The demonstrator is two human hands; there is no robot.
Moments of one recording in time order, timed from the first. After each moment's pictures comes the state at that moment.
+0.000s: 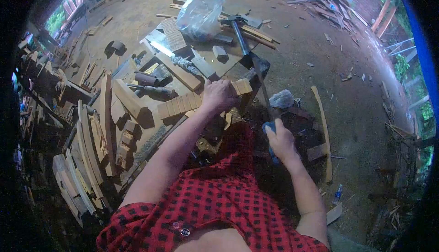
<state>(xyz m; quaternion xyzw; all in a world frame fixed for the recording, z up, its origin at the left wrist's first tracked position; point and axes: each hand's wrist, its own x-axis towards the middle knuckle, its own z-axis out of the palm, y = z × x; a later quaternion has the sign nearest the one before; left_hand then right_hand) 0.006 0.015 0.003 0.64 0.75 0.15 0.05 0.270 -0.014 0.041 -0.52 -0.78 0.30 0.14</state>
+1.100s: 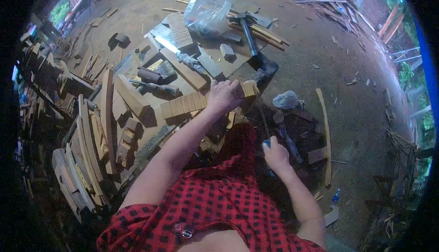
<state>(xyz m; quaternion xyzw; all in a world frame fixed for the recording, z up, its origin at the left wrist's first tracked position) 0.003 0.017 -0.006 0.65 0.74 0.17 0.02 0.265 -0.030 0.001 -0.53 -0.80 0.26 -0.01</state>
